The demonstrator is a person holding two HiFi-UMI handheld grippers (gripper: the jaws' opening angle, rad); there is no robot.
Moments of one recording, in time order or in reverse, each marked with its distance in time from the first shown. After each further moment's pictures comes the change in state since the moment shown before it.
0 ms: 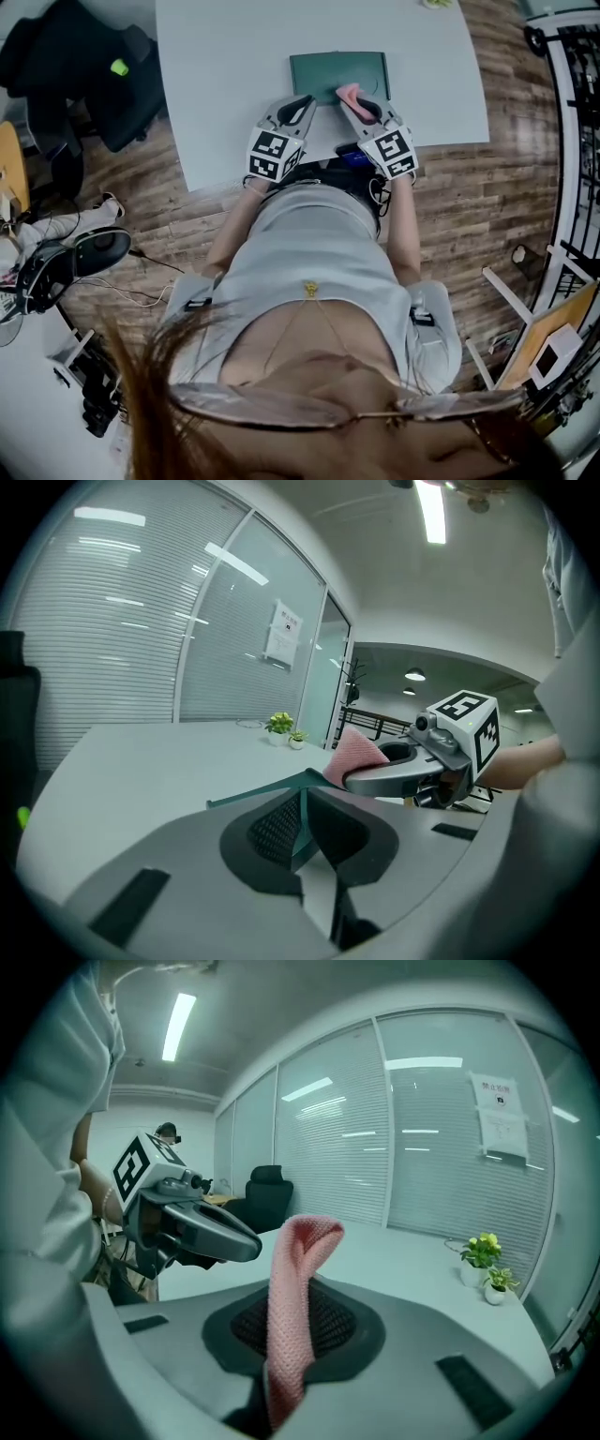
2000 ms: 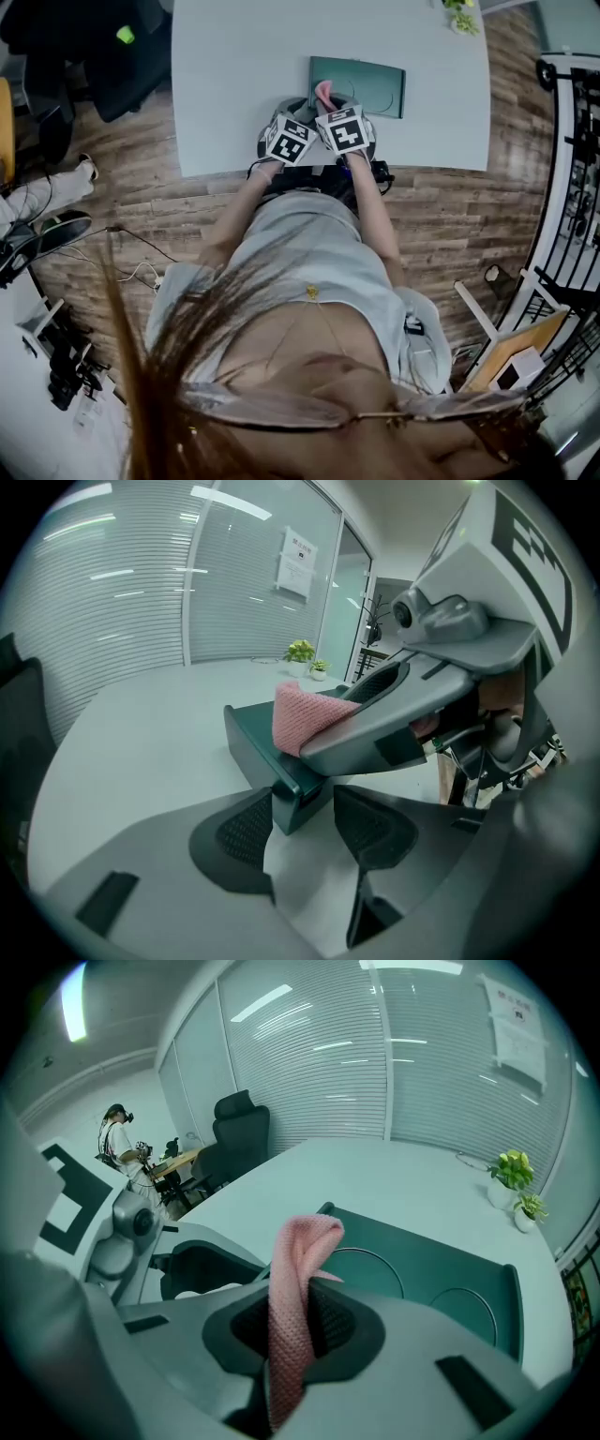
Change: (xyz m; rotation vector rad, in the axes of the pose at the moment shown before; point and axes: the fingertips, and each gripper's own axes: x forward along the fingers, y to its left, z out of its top) left arm 0.041 0.043 -0.115 -0.013 0.365 0.093; right arm 0.112 0.037 -0.056 0.241 0.491 -0.010
